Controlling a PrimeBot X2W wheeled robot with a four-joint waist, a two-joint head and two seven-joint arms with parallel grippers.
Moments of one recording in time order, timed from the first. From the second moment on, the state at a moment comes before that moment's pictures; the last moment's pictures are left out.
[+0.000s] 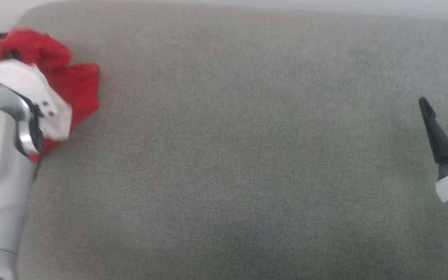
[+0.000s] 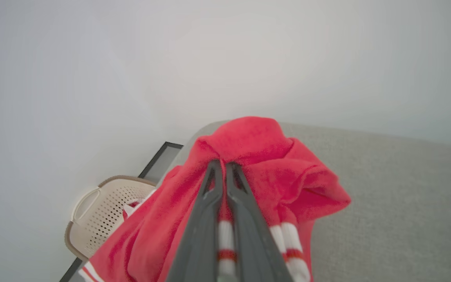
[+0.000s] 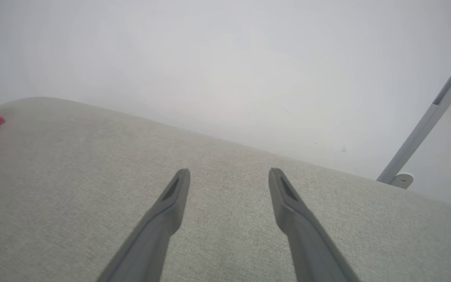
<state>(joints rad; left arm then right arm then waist) -0.88 0.41 -0.17 0.79 -0.41 0.23 0.04 -0.27 -0.52 0.05 0.02 0.45 0.13 -0.02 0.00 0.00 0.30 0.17</state>
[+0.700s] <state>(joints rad) -0.84 0.65 -0.19 0.13 -0.37 0.21 0.32 -0.23 -0.39 -0.01 0.05 0.39 0.13 -0.04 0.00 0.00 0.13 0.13</state>
